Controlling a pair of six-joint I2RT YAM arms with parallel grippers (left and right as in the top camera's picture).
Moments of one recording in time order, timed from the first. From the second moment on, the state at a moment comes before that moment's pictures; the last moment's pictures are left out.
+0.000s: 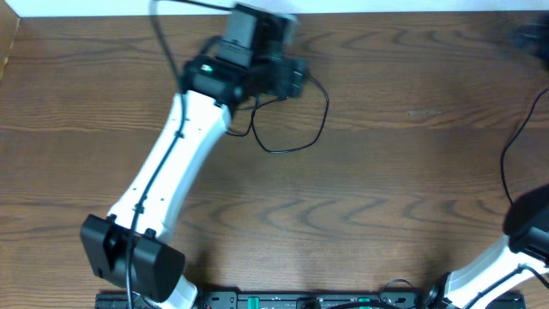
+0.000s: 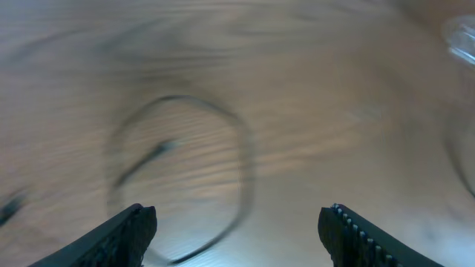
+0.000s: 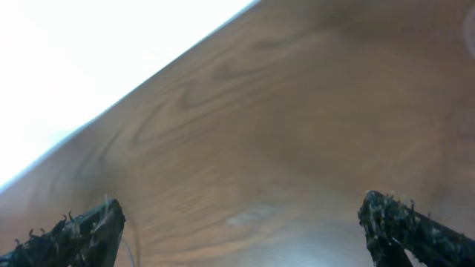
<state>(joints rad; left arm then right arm) -0.38 1.74 1.72 -0.83 0.20 -0.22 -0.44 1.96 2.00 -0.97 -0.45 0.18</state>
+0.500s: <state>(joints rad) -0.12 1.74 1.72 -0.94 0.06 -0.35 0.06 2.21 1.92 -0.72 -0.51 0.03</state>
